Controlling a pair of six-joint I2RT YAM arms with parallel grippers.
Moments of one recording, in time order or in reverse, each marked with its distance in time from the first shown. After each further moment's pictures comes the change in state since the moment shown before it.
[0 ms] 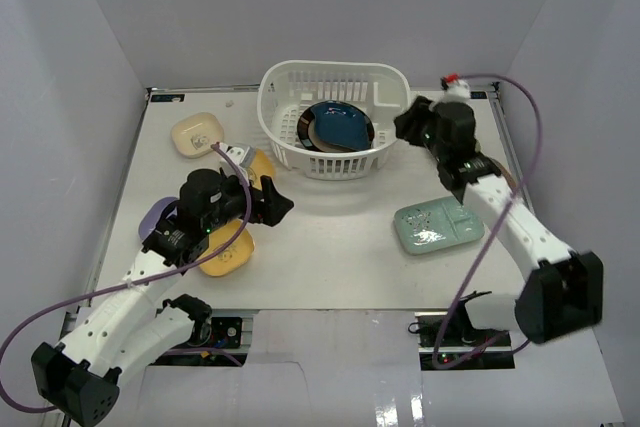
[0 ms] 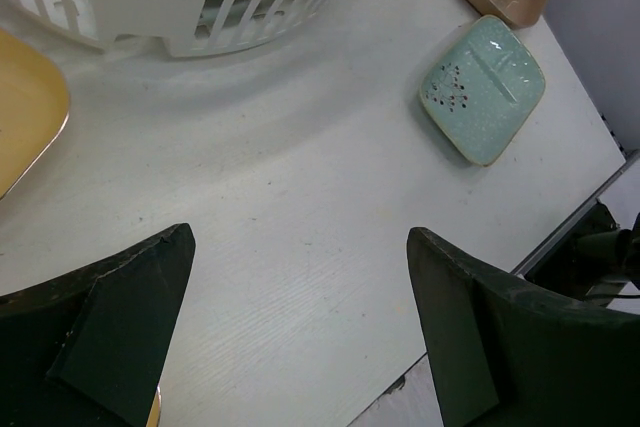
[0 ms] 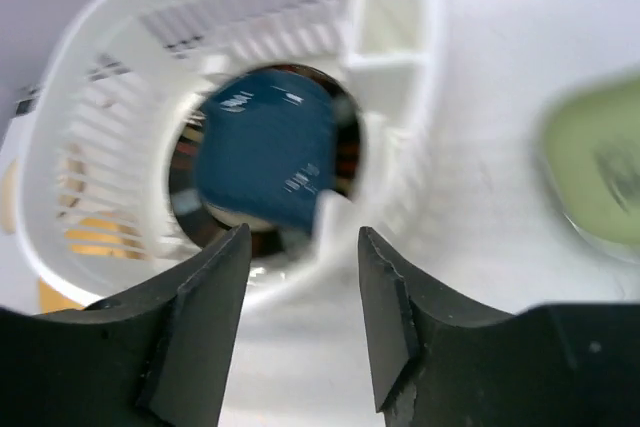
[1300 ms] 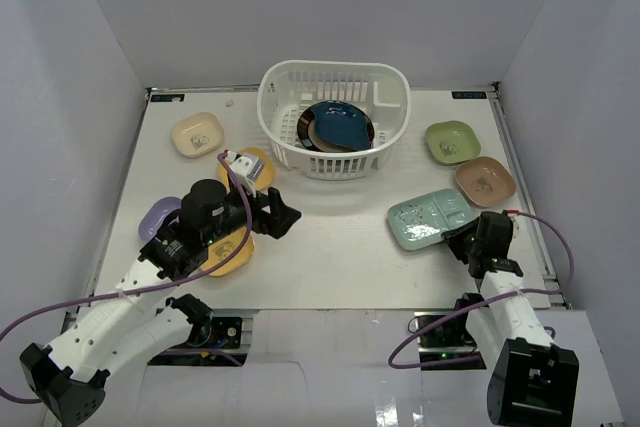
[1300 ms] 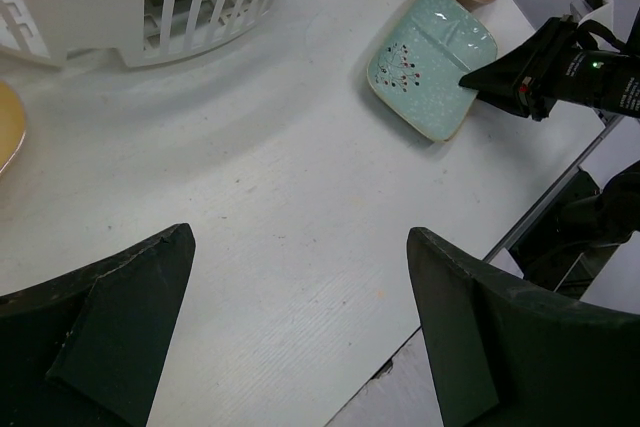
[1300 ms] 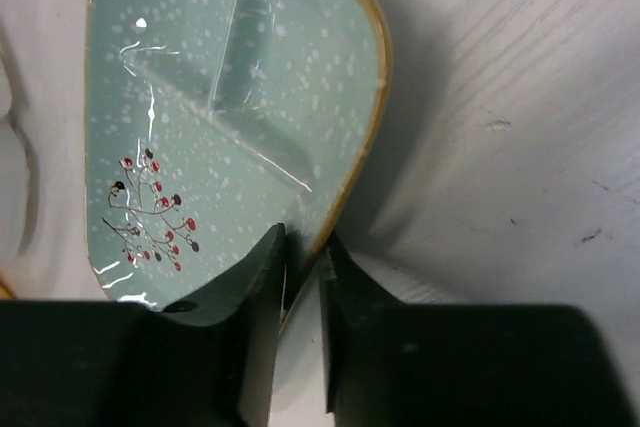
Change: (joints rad) left arm -0.151 -0.071 0.000 -0.015 -0.066 0.018; right arm -0.491 -0.616 -0.974 -0.144 -0.126 0.459
